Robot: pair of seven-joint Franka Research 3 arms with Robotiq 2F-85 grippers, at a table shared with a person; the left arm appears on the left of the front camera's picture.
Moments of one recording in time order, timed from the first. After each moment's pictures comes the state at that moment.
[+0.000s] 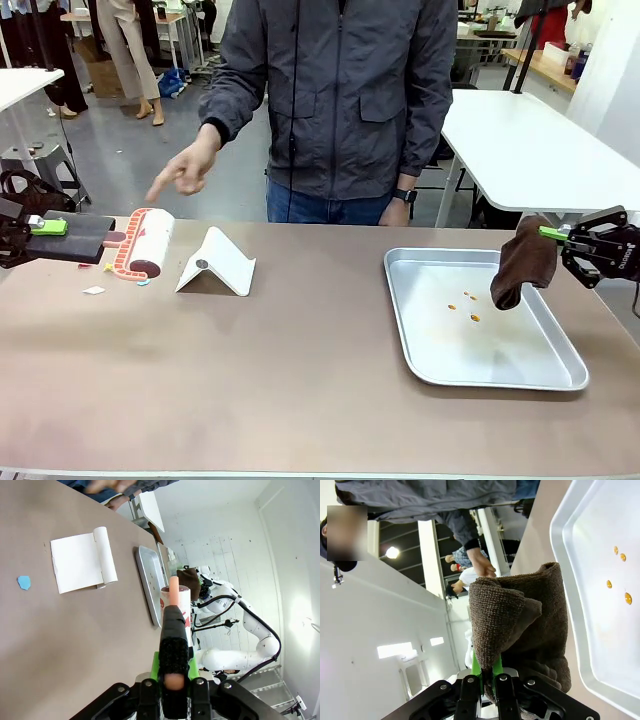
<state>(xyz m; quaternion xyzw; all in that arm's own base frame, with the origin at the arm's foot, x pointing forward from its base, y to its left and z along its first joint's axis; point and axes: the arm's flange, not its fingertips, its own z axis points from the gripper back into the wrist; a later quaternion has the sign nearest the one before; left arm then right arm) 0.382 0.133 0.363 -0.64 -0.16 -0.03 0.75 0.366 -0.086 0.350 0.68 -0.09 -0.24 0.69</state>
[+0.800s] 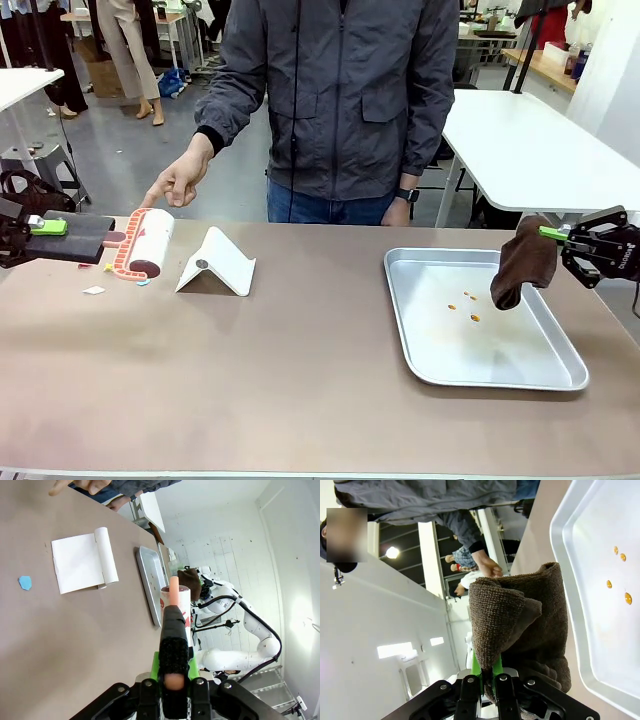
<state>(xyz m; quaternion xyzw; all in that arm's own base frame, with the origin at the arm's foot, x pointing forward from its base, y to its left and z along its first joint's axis) 0.382 0.135 0.363 -0.64 -0.16 -0.03 0.75 0.366 -0.086 0.350 0.68 -0.09 -0.24 0.69</state>
